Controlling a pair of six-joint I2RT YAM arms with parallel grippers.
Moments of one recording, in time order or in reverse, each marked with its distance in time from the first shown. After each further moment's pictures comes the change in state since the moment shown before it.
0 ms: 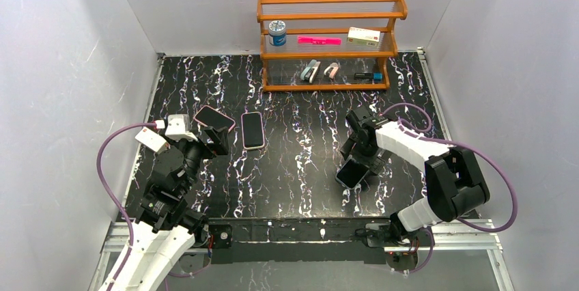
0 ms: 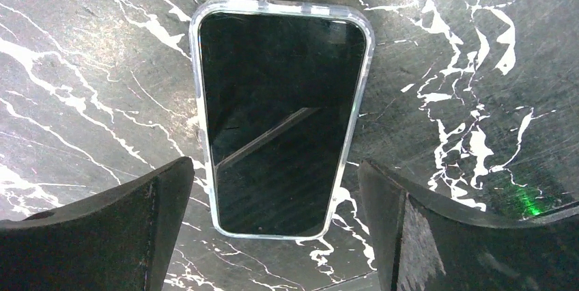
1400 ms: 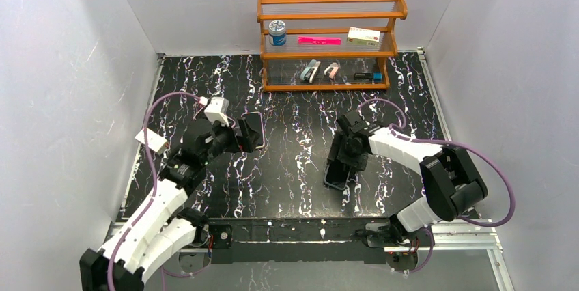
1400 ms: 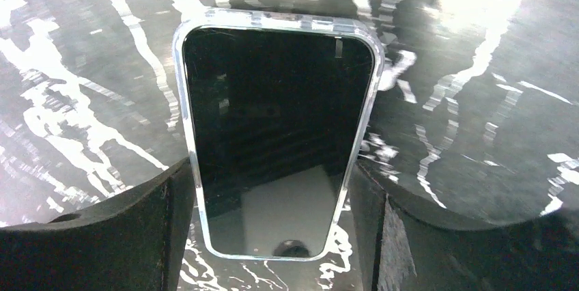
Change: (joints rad) left arm 0.000 0.356 0.027 0.099 0.362 -0.081; right arm 0.079 0.011 -0.057 0.216 -0.154 -0.242
